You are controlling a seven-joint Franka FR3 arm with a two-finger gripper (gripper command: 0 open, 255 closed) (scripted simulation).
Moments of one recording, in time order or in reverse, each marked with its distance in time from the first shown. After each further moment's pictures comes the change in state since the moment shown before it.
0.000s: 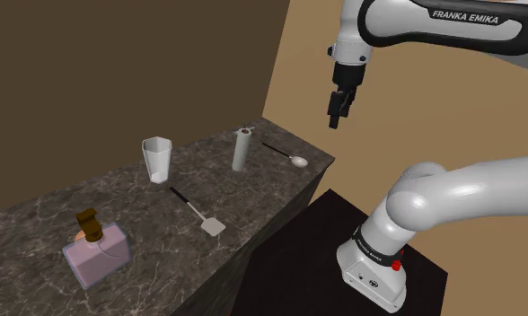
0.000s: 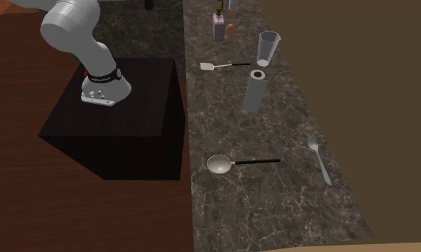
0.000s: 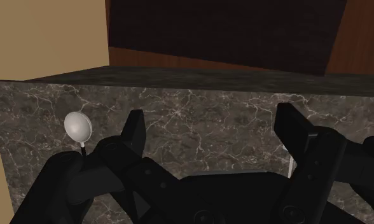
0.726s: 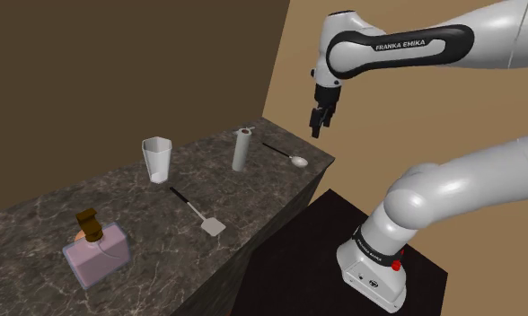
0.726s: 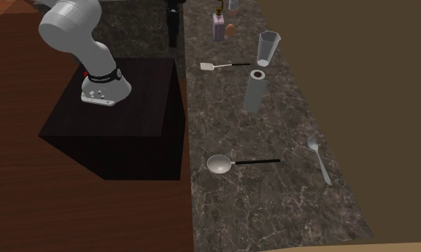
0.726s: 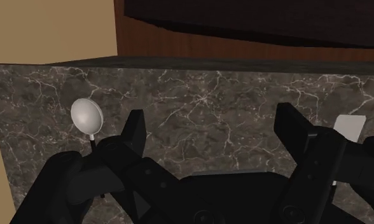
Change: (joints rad) arm -0.057 0.204 -0.079 -0.080 -0.093 0.311 -0.047
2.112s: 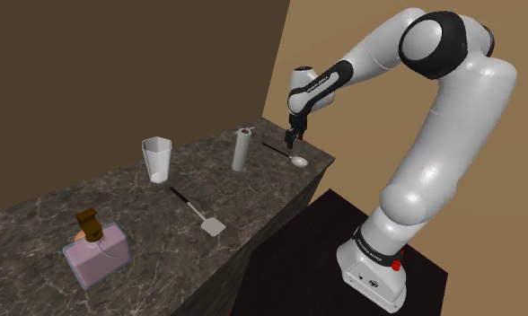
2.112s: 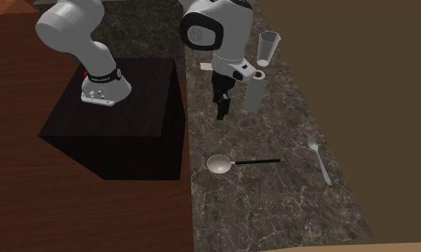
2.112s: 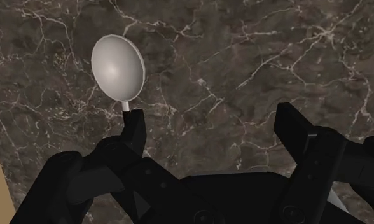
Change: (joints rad) arm -0.119 0.753 -0.138 0.255 -0.109 0.579 -0.074
